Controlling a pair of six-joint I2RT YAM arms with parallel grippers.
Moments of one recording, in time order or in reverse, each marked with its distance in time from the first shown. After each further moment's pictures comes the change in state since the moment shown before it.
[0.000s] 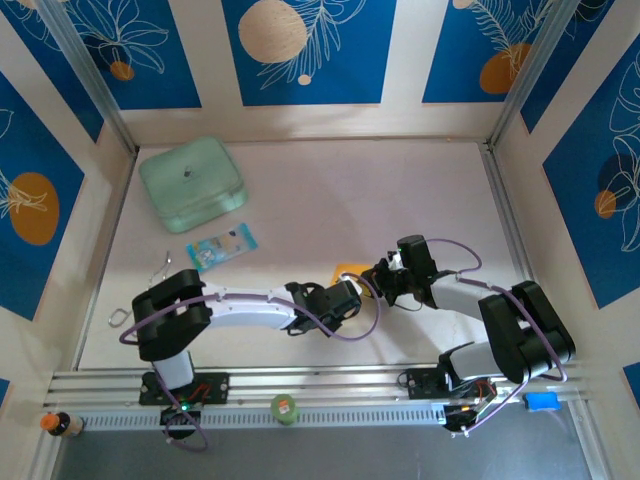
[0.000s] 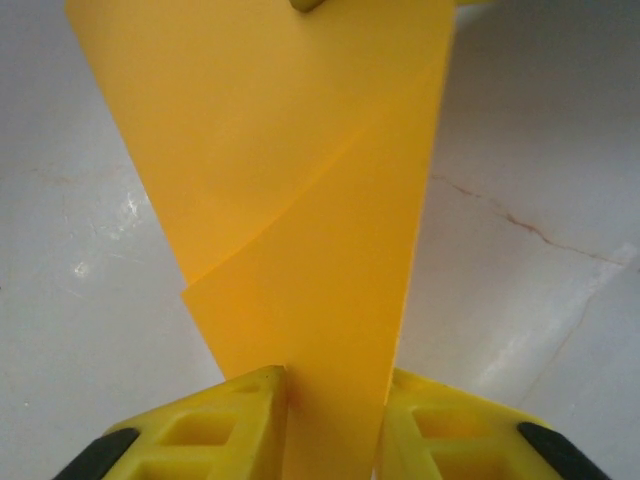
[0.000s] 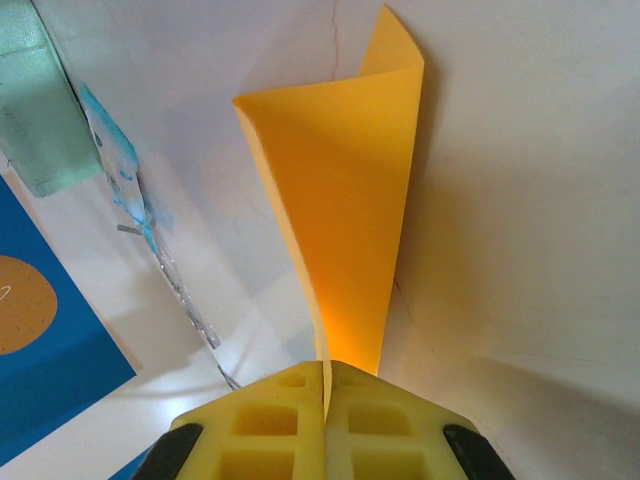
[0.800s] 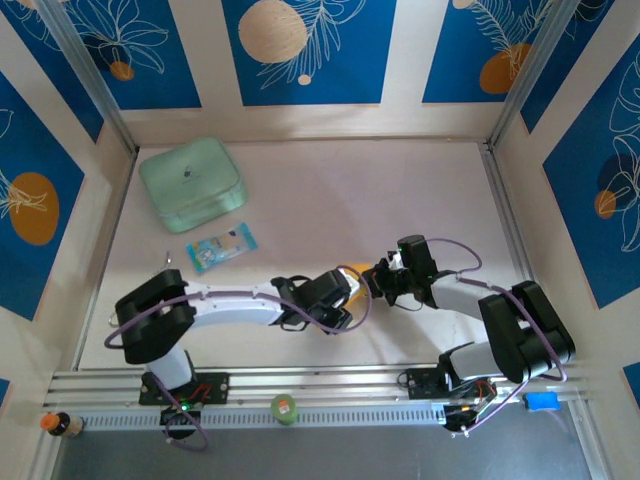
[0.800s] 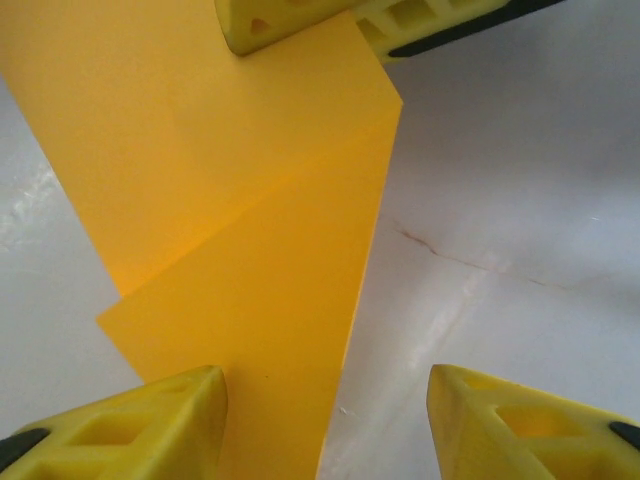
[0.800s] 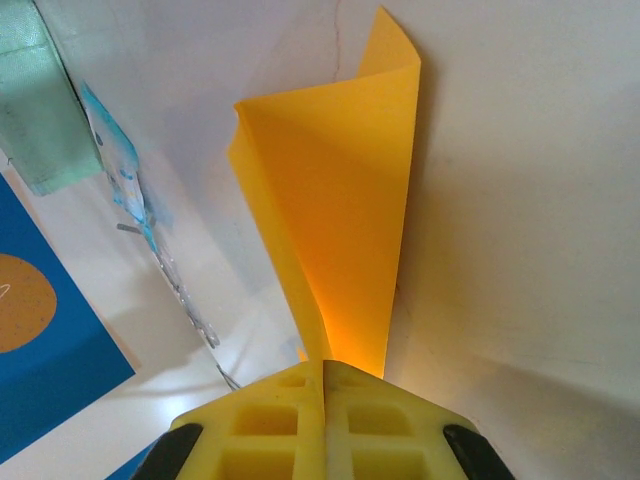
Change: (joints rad) left arm 0.051 -0.063 -0.047 0.087 0.196 -0.017; right arm -0.002 0.001 0.000 0.001 -0.004 -0.008
